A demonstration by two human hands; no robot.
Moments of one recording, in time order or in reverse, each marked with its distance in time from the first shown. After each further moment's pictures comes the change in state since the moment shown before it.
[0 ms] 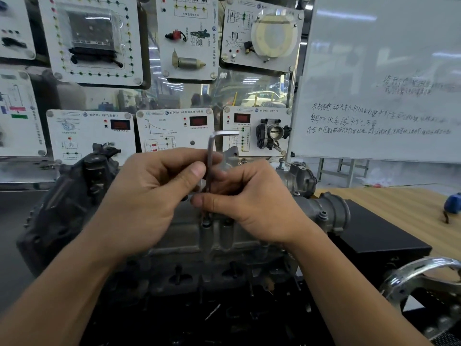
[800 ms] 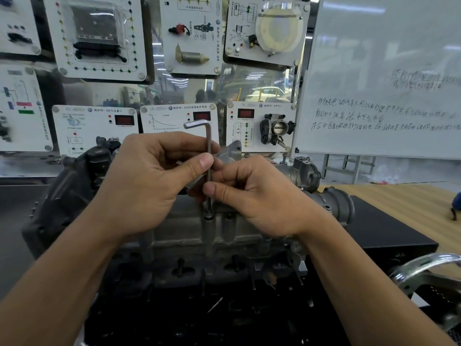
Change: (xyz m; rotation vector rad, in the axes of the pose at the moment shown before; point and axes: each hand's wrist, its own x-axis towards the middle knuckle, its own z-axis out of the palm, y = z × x) left_hand 0.008 0.008 -0.002 0.060 0.033 -0.005; right_hand 0.001 -0.005 -0.010 -0.163 -0.181 -0.012
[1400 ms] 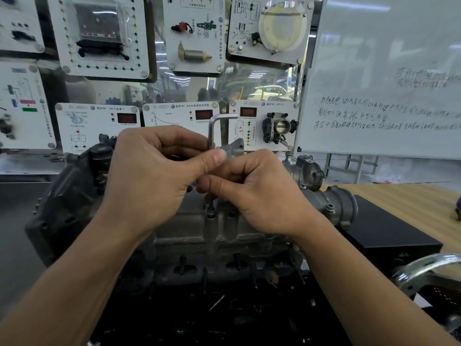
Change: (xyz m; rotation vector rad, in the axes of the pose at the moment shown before) left_hand 0.000 0.002 0.013 0.037 0.276 -0.041; right_hand 0.002 0.000 0.010 0.020 0.180 -0.039
